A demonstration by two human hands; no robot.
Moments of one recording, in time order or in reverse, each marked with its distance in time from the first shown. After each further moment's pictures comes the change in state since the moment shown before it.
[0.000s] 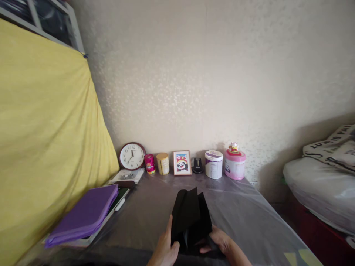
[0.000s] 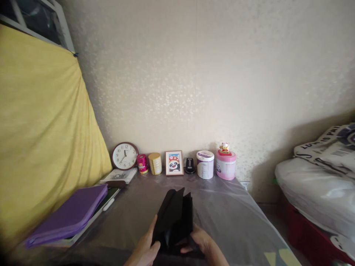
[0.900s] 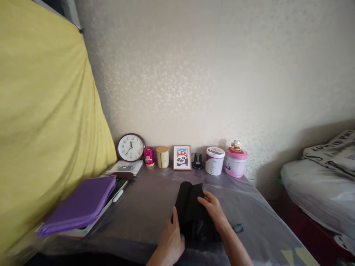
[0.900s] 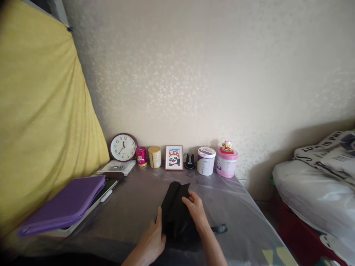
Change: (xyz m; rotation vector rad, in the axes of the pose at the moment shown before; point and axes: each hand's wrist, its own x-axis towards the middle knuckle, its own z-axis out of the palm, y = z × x) left_hand -0.003 0.038 0.001 0.490 -0.008 0.009; right_hand 0.041 -0.053 0.008 0.176 0.242 -0.007
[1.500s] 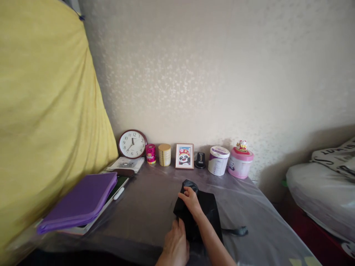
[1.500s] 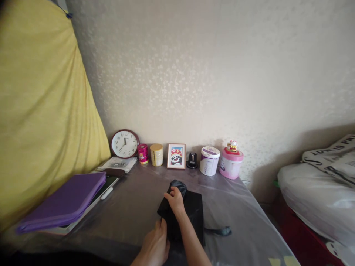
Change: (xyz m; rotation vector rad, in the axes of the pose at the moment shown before) left_hand 0.003 0.004 0.011 0.054 0.022 0.070; right_hand 0.049 0.040 0.086 -0.232 0.026 -0.012
